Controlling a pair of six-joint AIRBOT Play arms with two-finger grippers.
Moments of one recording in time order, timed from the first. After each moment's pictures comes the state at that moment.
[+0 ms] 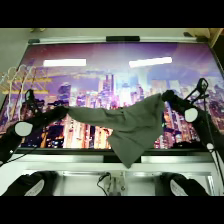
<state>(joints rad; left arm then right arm) -0.16 -0.86 0.53 0.98 -0.43 -1.65 -0.02 -1.06 0.70 -1.21 0.33 1.90</state>
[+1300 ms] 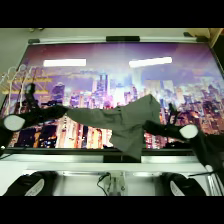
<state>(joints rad) -0.08 -0.83 0.70 1.04 -0.73 -1.46 0.07 -0.82 0.54 -0.86 0.86 1.49</state>
